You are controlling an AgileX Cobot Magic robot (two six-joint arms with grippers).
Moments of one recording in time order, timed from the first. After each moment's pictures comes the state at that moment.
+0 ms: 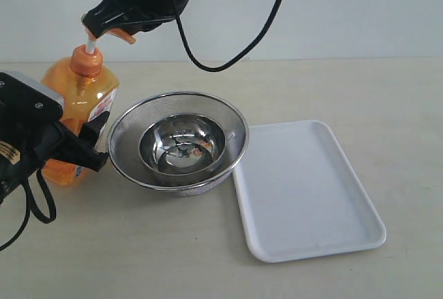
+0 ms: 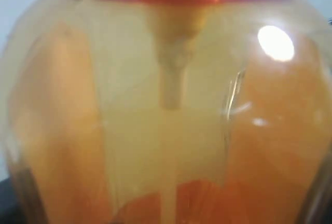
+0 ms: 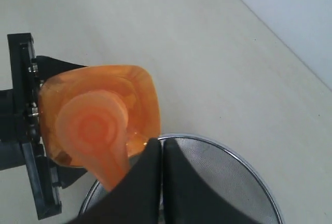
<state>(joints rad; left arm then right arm) -0.26 1.80 -0.42 -0.06 -1.10 0.45 0.73 1.96 -1.89 0.34 0.76 -0.47</state>
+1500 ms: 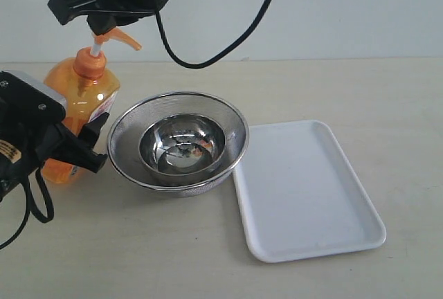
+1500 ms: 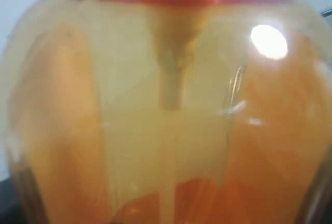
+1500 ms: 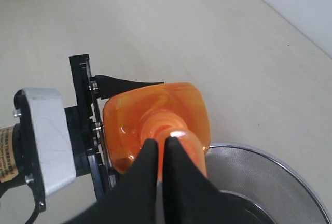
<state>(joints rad) -0.25 1.80 -0.43 -0.05 -1.08 0.48 0.78 1.95 -1.91 0.38 0.80 -0.39</state>
